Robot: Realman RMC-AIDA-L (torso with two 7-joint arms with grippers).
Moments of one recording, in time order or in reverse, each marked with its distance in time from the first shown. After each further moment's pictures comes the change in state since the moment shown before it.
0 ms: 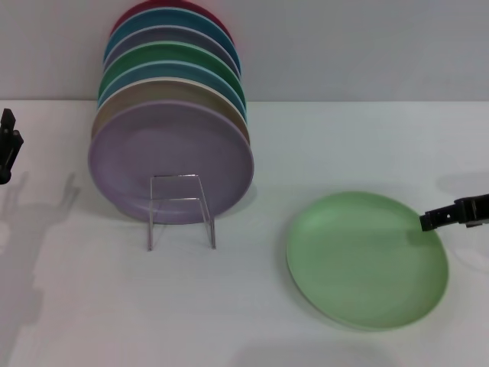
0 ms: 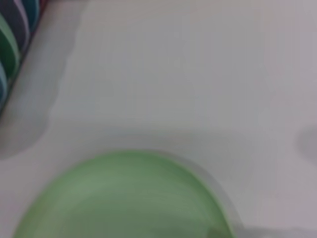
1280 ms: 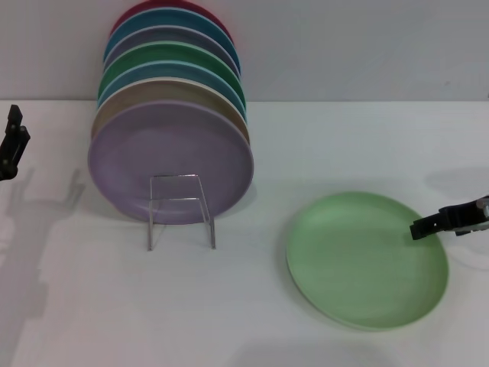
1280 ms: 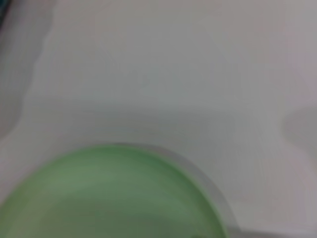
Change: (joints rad) left arm -0.017 0.000 0.000 0.000 0.000 -0.021 0.000; right arm 0.090 0.003 0.000 -0.198 -0.074 -0.091 -0.016
